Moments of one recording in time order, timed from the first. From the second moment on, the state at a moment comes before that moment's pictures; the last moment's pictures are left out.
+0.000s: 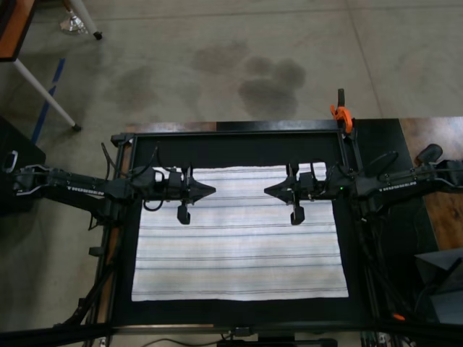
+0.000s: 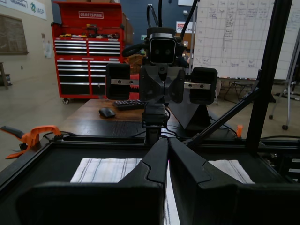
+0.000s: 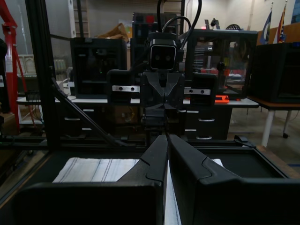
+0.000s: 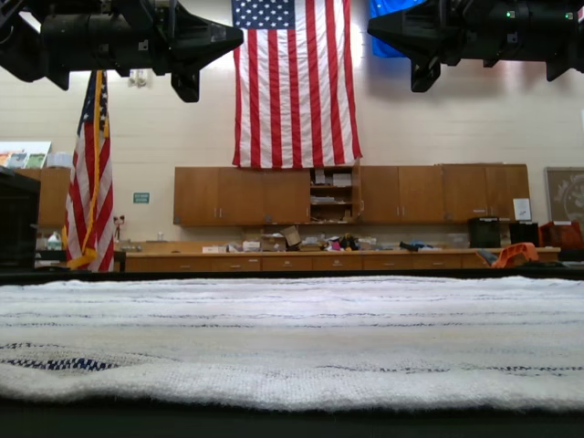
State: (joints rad) left arm 0.00 1.05 0.52 0.63 0.00 0.00; right arm 0.00 1.05 0.52 0.63 0.00 0.00
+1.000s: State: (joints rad) left arm 0.00 1.05 0.52 0.63 0.00 0.00; right arm 0.00 1.05 0.52 0.60 0.00 0.00
